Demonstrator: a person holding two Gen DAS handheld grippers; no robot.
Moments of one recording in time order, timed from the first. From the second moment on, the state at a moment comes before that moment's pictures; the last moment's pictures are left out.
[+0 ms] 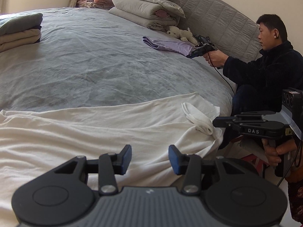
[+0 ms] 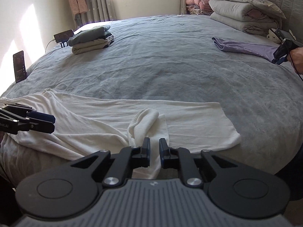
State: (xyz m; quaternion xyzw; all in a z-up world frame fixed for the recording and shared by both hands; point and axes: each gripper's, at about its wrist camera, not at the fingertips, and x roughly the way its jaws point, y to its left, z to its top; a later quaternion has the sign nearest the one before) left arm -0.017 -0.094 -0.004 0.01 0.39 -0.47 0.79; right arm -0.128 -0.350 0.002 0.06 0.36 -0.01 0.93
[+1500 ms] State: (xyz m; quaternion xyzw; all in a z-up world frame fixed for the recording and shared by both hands) left arm 0.003 -0.200 0.016 0.12 0.31 -0.51 0.79; right arm -0.102 -0.413 0.027 0.02 0.28 -0.11 0.95
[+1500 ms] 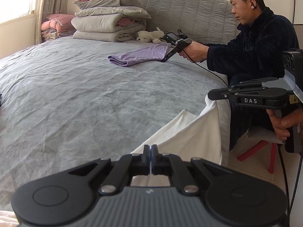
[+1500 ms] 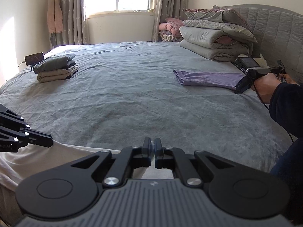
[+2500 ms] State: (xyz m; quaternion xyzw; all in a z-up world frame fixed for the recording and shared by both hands) left arm -0.035 -0.218 0.005 0.13 0.32 -0.56 0.75; right arm -0.104 -0.454 -0.021 0.18 0.35 -0.06 0.92
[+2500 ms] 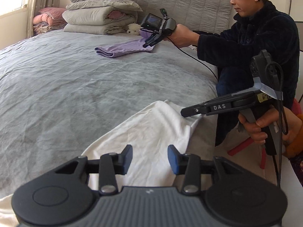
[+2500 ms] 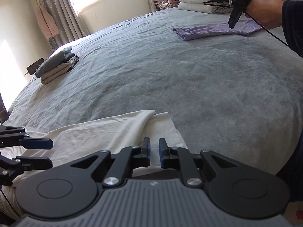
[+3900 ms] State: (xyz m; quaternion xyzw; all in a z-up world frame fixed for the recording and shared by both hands) left arm -0.029 -0.181 -0.020 0.06 0.39 -0.54 0.74; right arm -0.088 -0.438 -0.030 0.25 0.33 0.00 0.91
